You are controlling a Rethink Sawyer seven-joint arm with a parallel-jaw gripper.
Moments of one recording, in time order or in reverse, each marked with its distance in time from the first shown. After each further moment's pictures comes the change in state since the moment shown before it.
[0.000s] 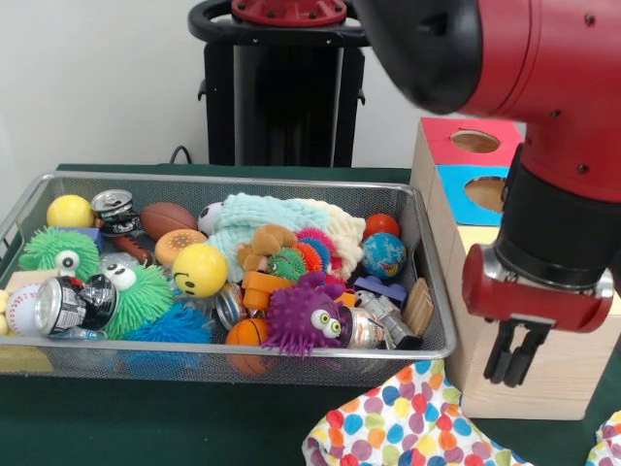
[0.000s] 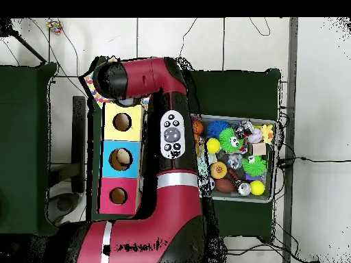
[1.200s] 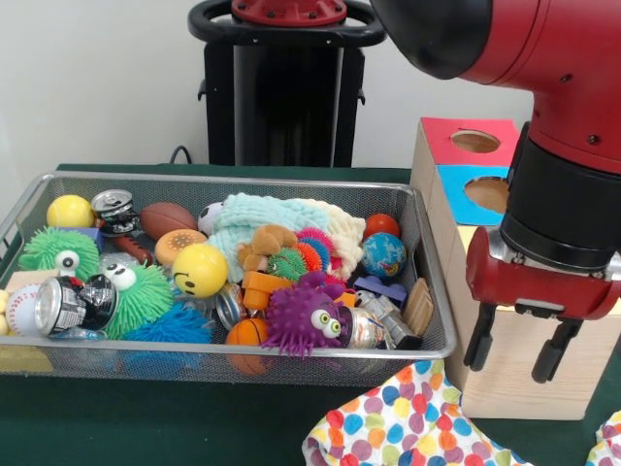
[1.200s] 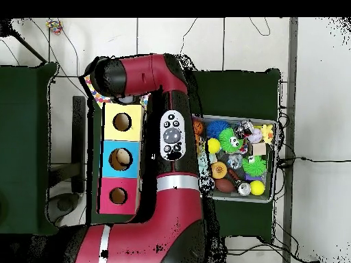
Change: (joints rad) arm 0.001 -0.022 -0.008 0.003 0.001 0.000 0.000
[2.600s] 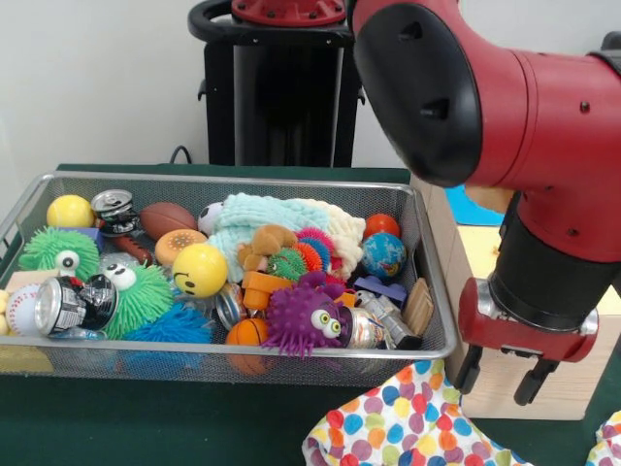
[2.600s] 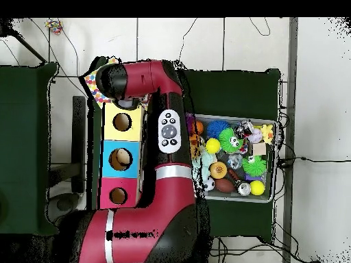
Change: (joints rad) arm 0.014 0.154 0.000 -0.130 0.027 0.122 0.000
